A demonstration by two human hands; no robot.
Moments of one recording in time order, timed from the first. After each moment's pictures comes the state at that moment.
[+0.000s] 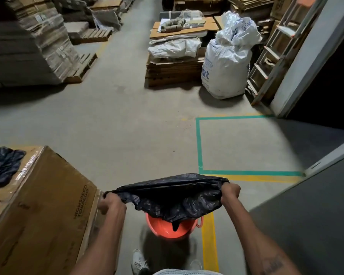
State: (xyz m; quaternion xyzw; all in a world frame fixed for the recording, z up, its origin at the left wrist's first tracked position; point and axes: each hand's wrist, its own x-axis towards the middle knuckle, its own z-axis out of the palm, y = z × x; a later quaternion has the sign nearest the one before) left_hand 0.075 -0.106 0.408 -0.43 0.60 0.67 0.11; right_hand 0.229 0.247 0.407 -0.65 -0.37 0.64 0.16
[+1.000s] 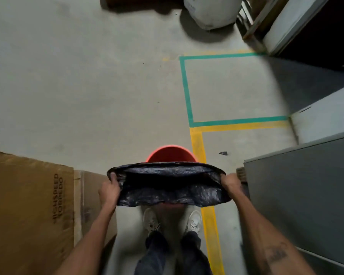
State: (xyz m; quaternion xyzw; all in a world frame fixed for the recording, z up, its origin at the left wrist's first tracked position) left_hand -0.013 -0.147 0.262 -0.19 0.88 0.32 0.29; right_hand 0.196 0.179 0.277 -0.69 -0.64 0.31 -0.15
